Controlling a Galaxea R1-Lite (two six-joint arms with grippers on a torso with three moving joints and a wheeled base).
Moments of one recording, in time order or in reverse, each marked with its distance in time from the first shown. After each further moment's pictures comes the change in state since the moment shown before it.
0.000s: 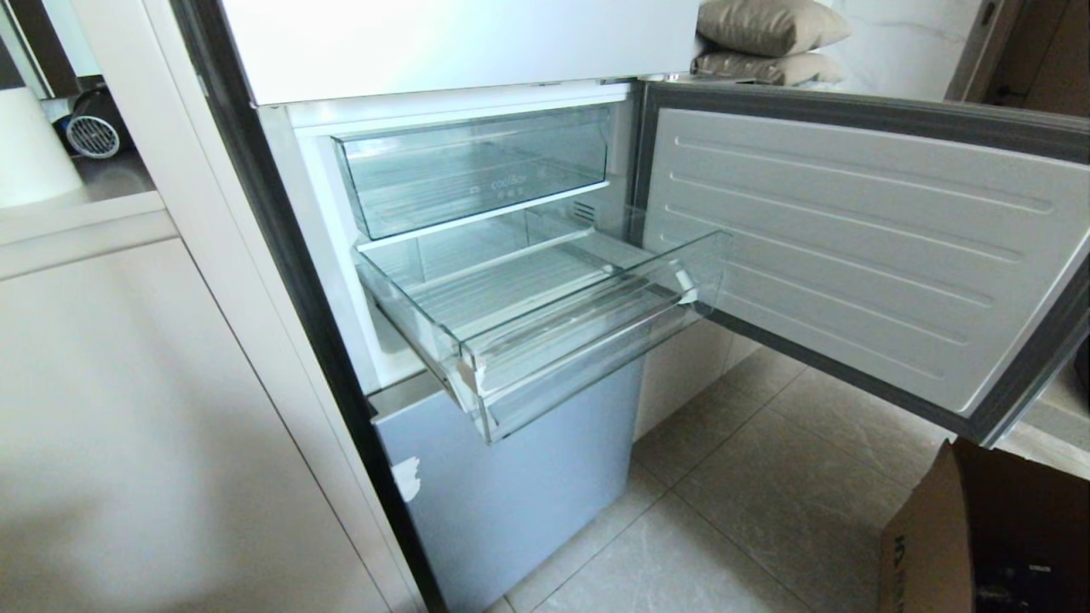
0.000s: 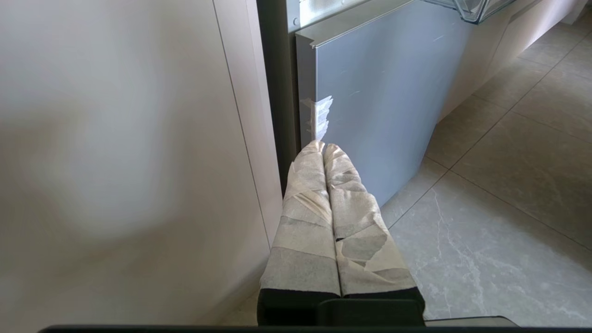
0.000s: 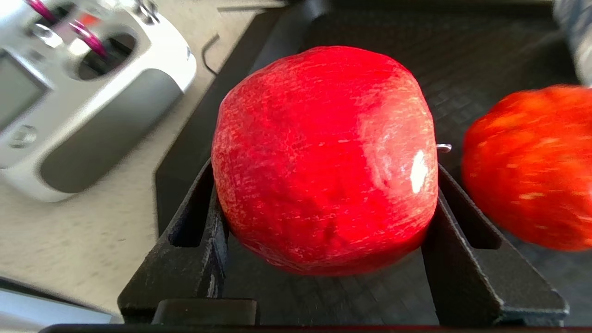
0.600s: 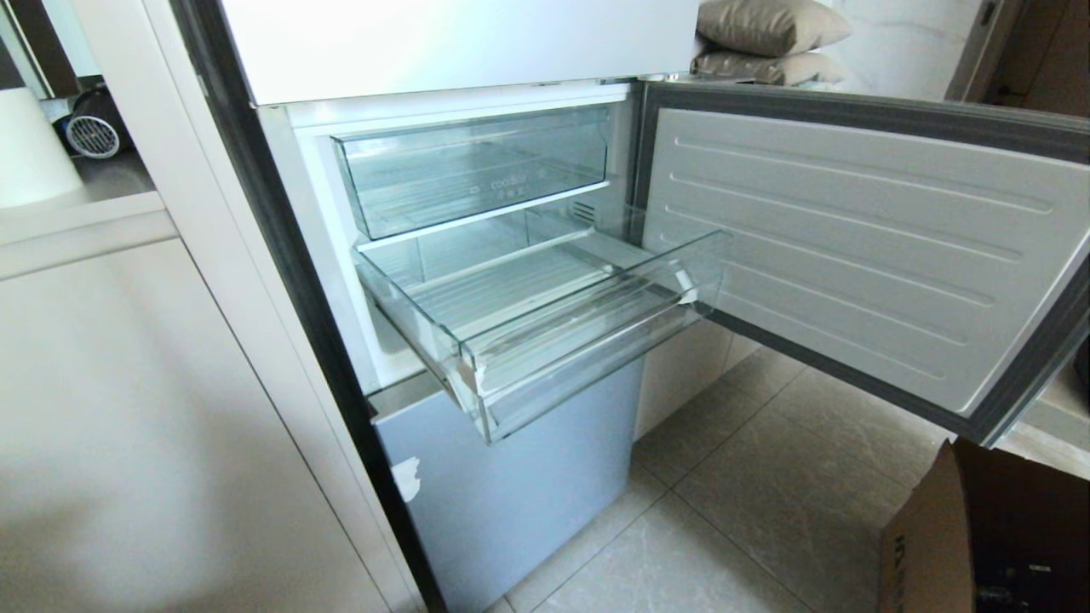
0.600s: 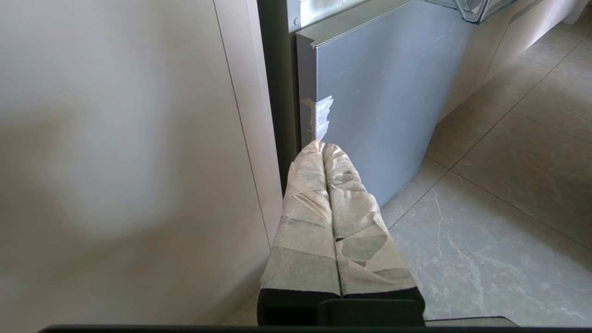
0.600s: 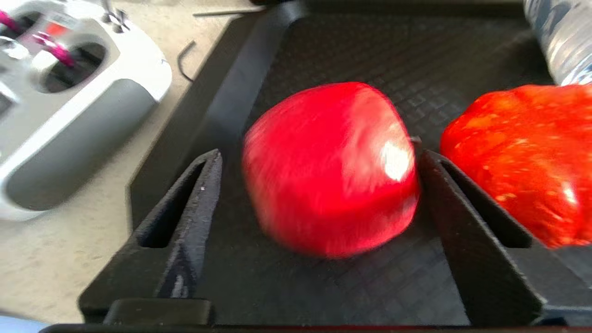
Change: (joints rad) left arm 0.000 0.000 0.000 0.000 0.000 0.000; right arm -0.002 -0.014 0.001 0.001 -0.045 0.010
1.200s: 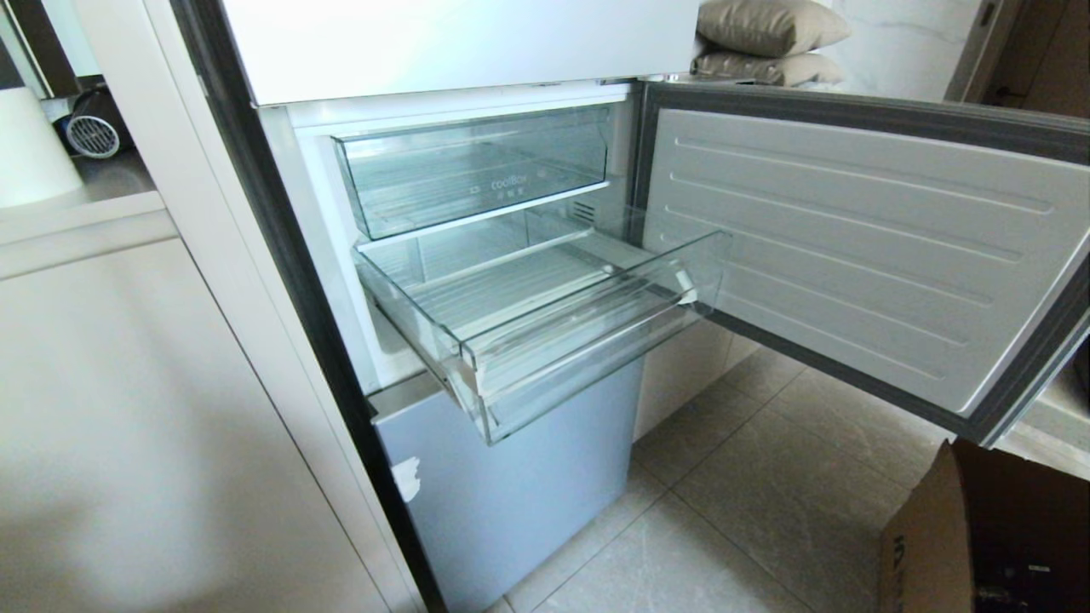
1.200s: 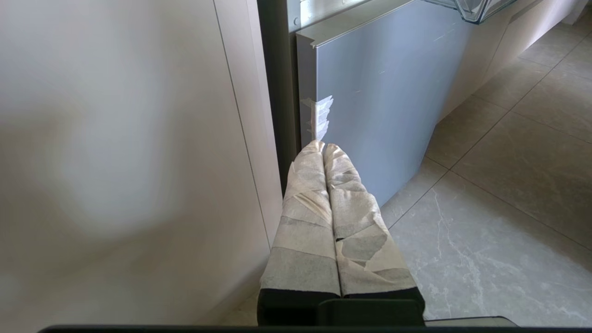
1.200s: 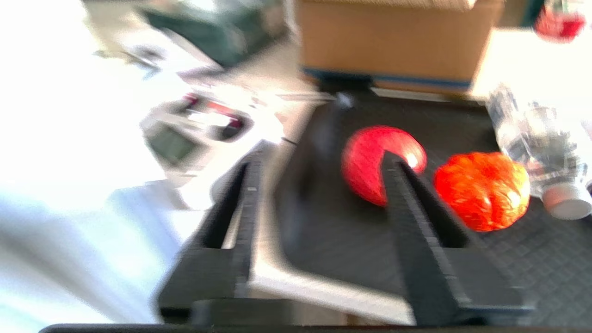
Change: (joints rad) left arm 0.000 0.000 0.000 0.000 0.000 0.000; right arm 0.059 -0.508 0.263 0.032 0.010 0.034
